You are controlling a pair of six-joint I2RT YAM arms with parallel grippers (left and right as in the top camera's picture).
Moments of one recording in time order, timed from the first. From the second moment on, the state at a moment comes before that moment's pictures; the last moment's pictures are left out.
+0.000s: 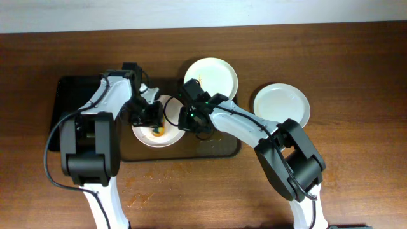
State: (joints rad) left arm -0.07 2.16 1.52 -1.06 0.40 0.06; right arm 0.67 2.14 1.50 -0.54 -0.21 0.83
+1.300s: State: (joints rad) left arm -0.07 2.17 1.54 -1.21 0.24 0.00; right arm 0.67 2.14 1.50 -0.55 -0.25 0.80
